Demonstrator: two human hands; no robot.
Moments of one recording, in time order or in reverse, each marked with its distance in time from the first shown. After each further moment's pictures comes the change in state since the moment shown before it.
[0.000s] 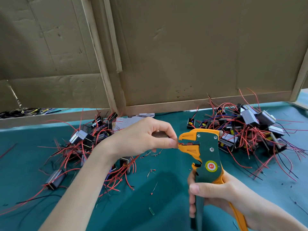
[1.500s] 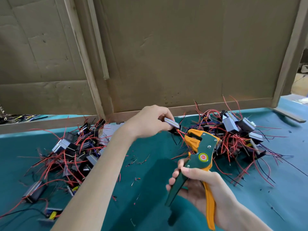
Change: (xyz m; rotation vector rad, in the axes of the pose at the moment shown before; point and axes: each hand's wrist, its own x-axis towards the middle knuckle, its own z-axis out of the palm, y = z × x) left_hand 0.073 0.018 0.003 0.287 0.225 -0.087; right_hand 0.011 0.005 -0.007 0.588 0.191 -0.084
